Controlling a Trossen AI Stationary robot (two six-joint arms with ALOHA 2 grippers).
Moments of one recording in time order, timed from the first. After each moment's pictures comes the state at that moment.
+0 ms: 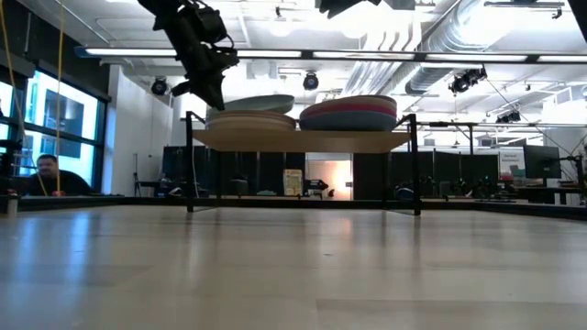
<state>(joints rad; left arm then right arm) 0.86 1.55 1.46 -0.87 0.08 -0.14 -0.27 1.81 2.32 -1.27 0.26 0.20</state>
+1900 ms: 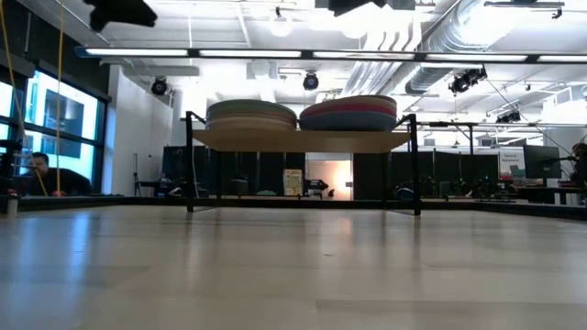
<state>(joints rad) 0.82 0.60 1.01 -0.77 0.23 -0.08 -0.24 1.62 1.99 -1.10 0.17 0.08</state>
